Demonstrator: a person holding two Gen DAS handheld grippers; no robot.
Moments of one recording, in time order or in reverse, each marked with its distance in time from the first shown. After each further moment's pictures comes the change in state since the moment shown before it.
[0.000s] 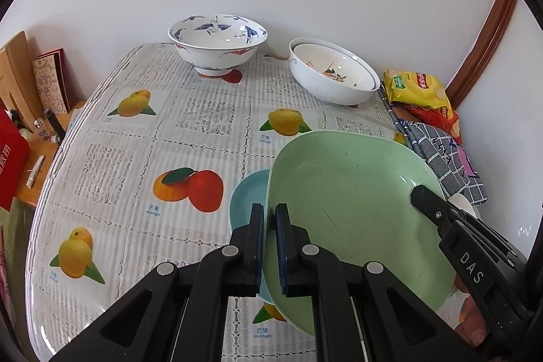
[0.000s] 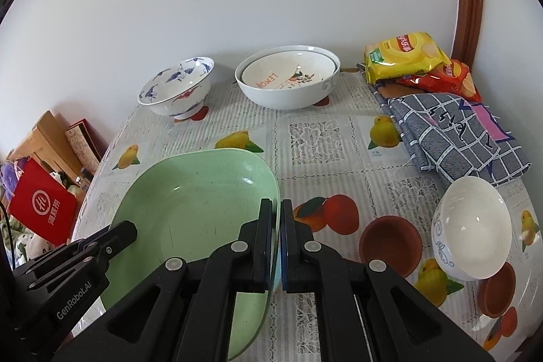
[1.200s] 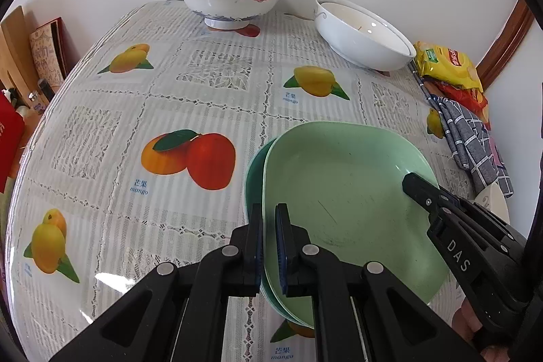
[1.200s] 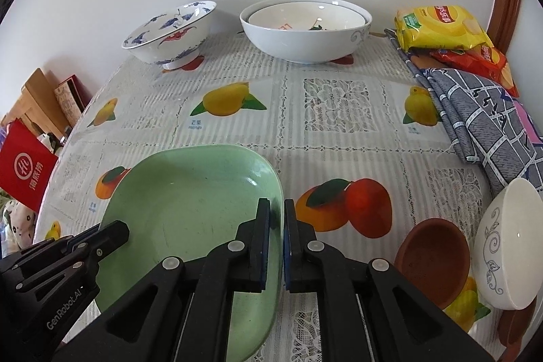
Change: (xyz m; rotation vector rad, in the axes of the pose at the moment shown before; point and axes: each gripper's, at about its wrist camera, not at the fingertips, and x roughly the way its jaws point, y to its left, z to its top) left arm 0.060 0.017 -0.014 -0.026 0.102 0.036; right arm 0.079 0.007 -0.014 -0.095 0.123 -0.002
